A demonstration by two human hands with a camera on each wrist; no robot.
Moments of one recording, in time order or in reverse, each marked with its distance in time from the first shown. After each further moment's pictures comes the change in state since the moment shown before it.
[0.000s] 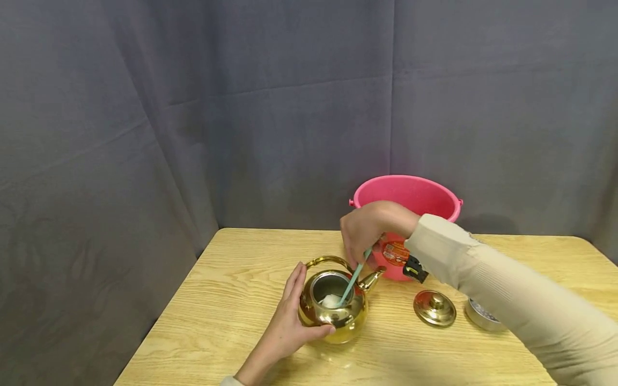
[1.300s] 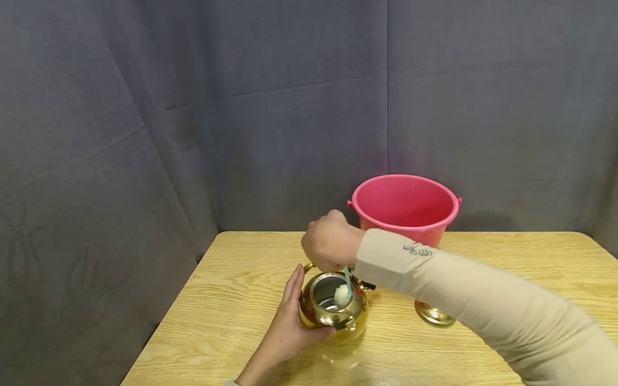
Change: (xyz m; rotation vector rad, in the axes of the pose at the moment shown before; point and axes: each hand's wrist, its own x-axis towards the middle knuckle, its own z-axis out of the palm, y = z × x) left_hand -0.005 -0.003 -0.006 -0.071 -0.019 -0.024; right_hand 0.021 -0.091 0.008 -0.675 0.149 0.356
